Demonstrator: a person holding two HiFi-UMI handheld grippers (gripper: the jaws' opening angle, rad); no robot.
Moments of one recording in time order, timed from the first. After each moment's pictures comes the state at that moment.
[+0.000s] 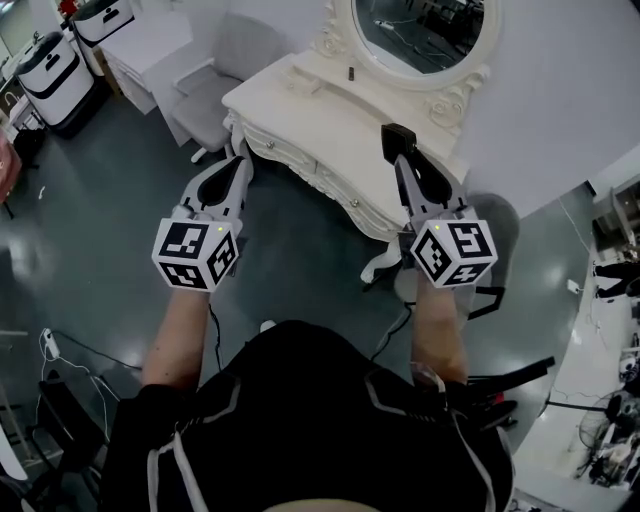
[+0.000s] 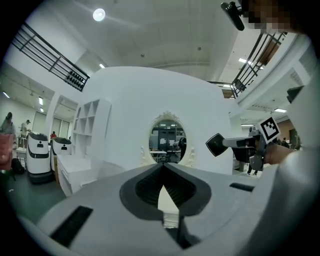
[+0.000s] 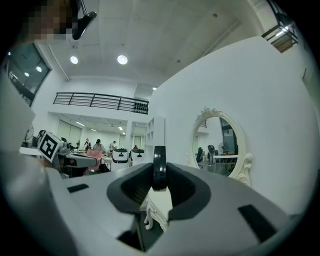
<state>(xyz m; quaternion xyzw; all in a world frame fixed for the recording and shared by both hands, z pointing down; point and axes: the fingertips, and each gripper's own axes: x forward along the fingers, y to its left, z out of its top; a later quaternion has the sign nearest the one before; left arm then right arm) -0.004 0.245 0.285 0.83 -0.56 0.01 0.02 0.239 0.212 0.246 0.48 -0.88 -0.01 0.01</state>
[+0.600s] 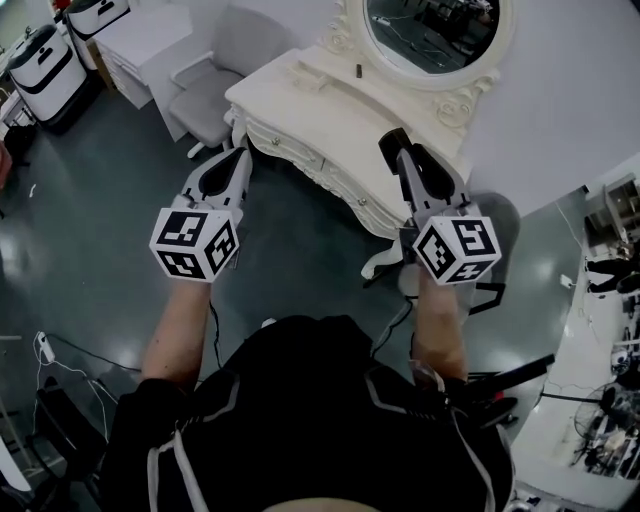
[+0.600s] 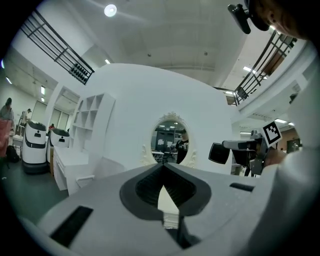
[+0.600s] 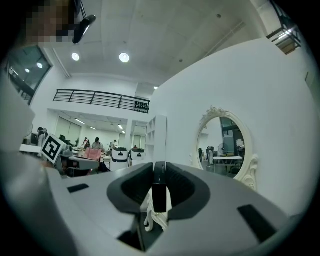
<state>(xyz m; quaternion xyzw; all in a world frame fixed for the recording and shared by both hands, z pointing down) -0.062 0.226 0.299 0.83 -0.55 -0.02 0.05 0.178 0.206 0.248 0.48 -0.88 -0.03 0.01</state>
